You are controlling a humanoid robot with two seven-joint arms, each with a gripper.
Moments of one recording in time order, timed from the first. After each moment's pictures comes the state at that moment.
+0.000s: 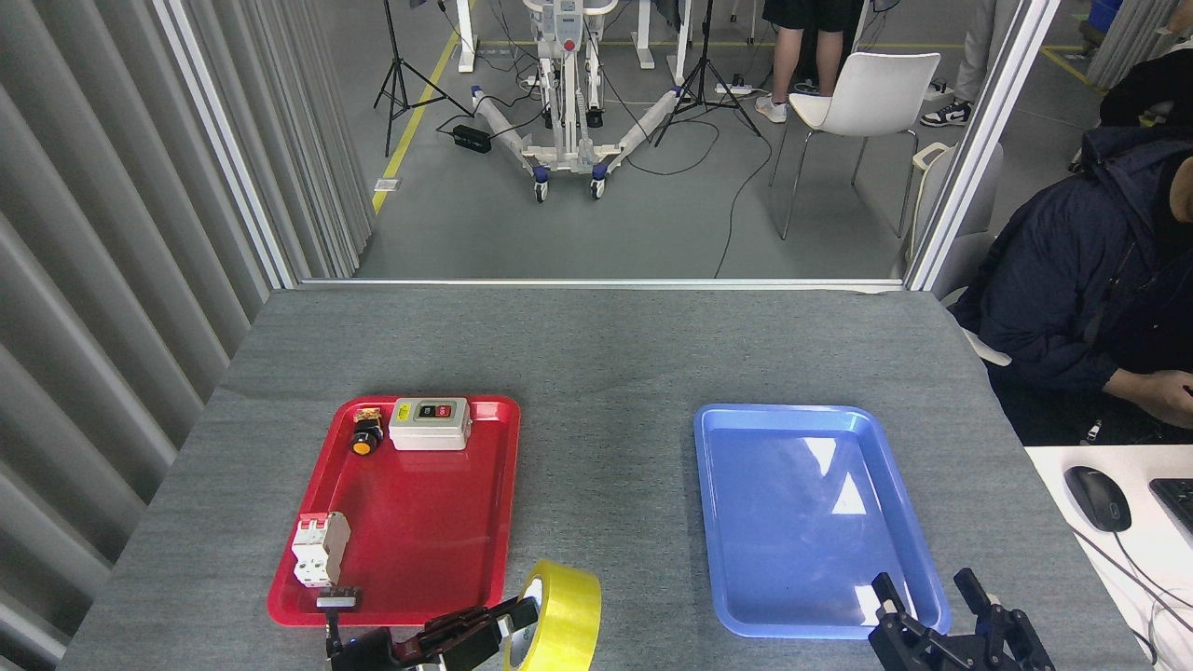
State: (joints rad) left arm -0.09 0.23 -0.23 -1.30 -0.23 -0.79 -0.71; right arm 0.29 -0.27 -0.05 -1.68 1.03 -0.22 -0.10
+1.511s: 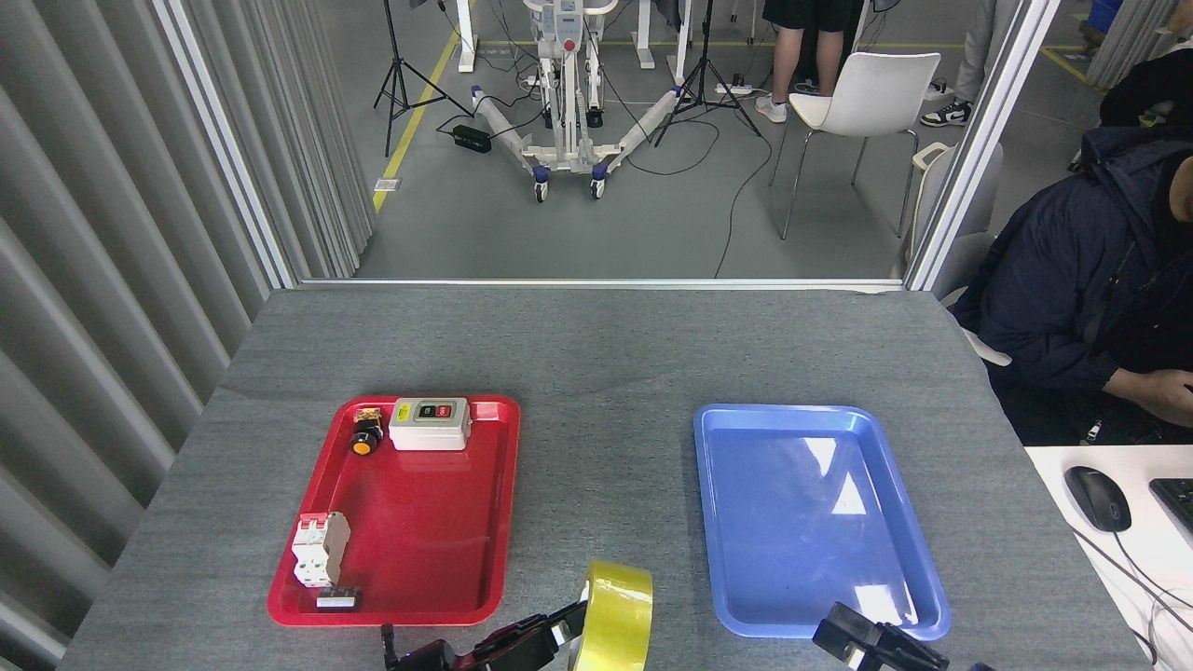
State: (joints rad) left arm -0.06 0.12 -0.28 -1.34 -0.11 -0.79 -0.72; right arm 0.19 -0.31 -0.06 -1.58 0.11 -0.68 0.75
